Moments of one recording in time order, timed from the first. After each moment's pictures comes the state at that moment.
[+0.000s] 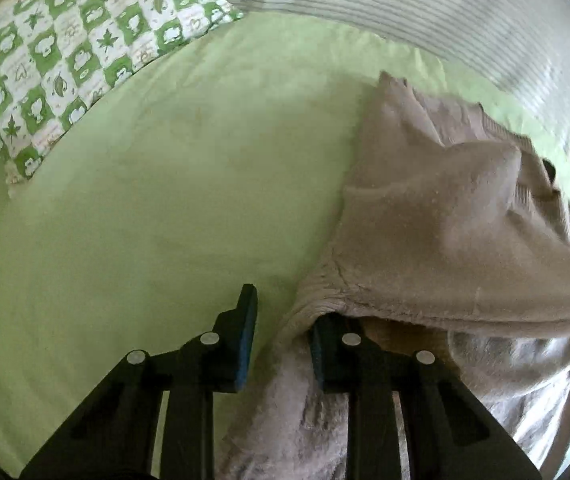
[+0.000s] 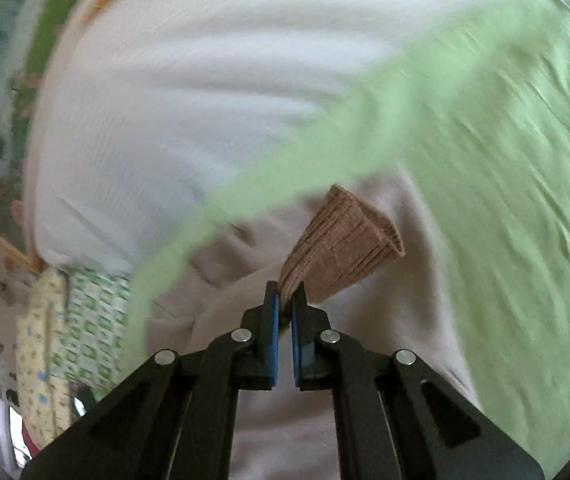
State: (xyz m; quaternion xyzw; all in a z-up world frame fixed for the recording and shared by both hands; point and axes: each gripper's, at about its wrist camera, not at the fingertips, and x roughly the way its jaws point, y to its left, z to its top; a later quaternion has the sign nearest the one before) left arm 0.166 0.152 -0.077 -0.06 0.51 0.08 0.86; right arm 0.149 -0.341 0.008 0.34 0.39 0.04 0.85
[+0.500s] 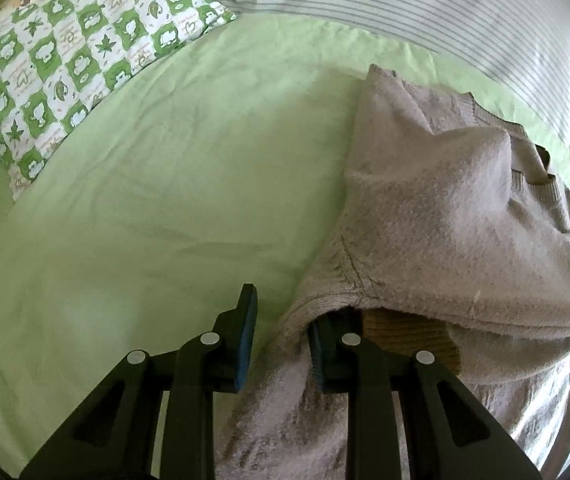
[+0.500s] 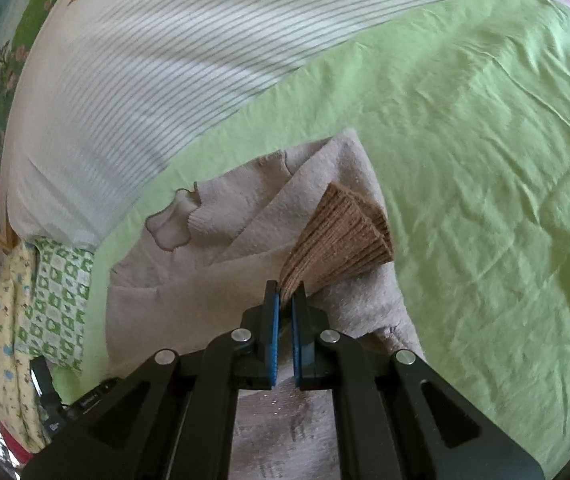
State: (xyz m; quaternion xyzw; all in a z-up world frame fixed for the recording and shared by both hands) left arm 0.159 0.146 -0.074 -0.06 0.51 0.08 0.86; right arm 0.133 -0.344 -0.010 0.29 0.41 0.02 0.87
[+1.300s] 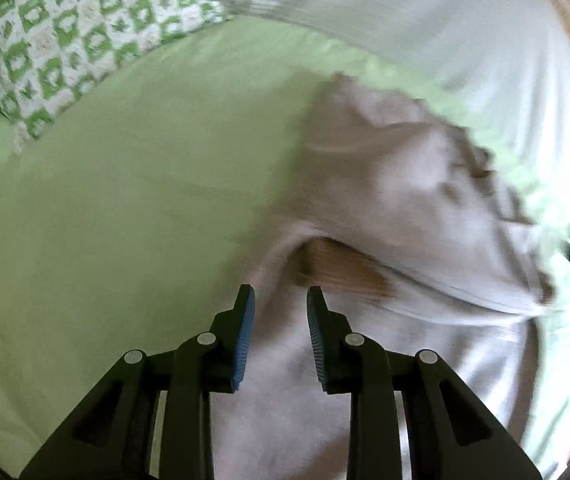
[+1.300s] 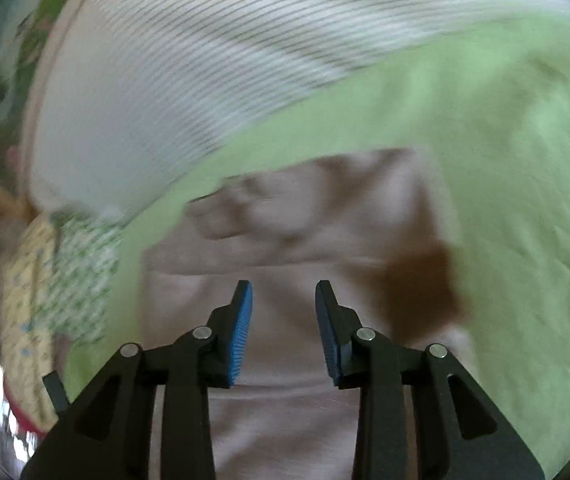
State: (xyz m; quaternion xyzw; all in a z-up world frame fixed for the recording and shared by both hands) left arm 0.101 0.143 -0.041 -0.14 0.51 0.00 0.85; right arm 0.167 -0.297 0.036 0.26 0.44 0.12 0.85
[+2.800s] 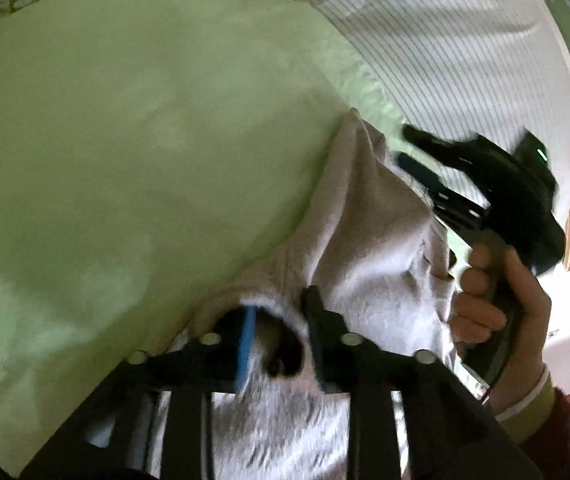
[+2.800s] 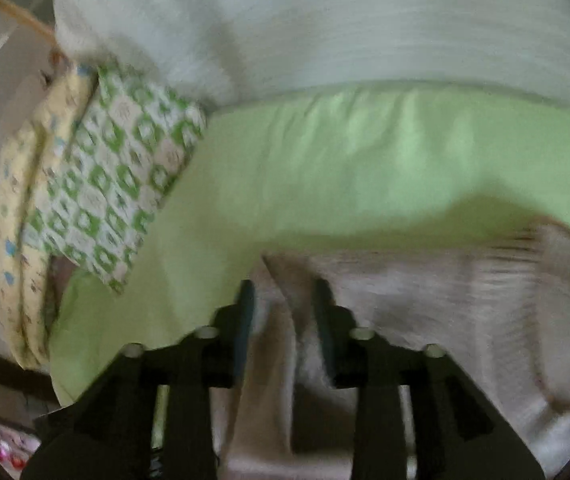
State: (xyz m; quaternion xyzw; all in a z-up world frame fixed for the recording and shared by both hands) left arm 0.162 0.197 -0.089 -0.38 0.46 -0.03 0.80; right arm 0.357 -0.034 -0.012 0.12 0.52 0.32 0.78
